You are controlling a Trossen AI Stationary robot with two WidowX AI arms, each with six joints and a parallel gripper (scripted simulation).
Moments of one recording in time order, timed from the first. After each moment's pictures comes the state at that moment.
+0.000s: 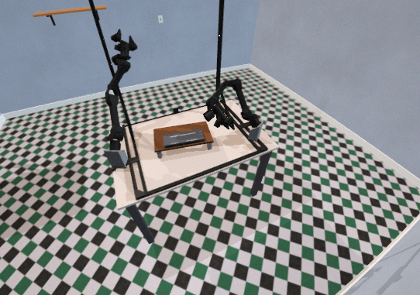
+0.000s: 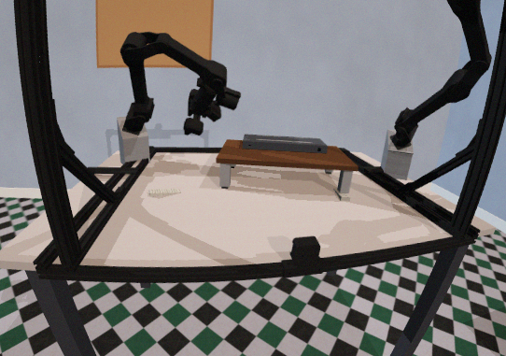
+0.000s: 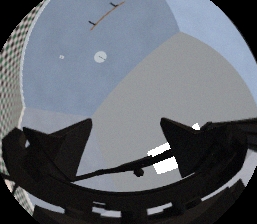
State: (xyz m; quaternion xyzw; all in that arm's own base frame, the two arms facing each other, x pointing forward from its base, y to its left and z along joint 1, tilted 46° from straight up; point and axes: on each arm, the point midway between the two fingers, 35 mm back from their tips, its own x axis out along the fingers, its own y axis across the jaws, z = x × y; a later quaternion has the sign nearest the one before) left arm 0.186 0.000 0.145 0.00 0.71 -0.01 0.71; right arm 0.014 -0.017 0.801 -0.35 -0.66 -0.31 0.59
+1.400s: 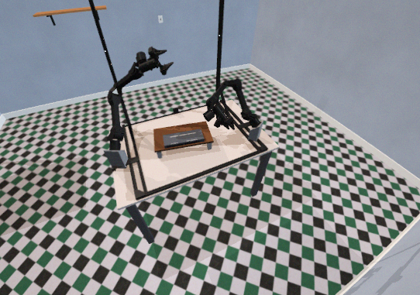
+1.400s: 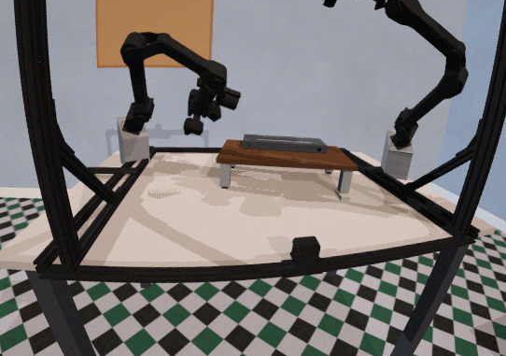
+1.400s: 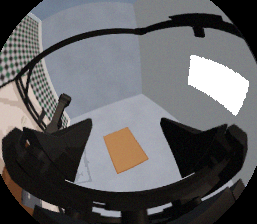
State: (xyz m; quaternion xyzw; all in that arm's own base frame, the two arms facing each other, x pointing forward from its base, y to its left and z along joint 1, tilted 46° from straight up) left arm 0.186 0.000 0.145 0.00 0.71 -0.01 0.71; right arm 0.243 -0.283 0.575 -0.27 -0.07 -0.35 0.89
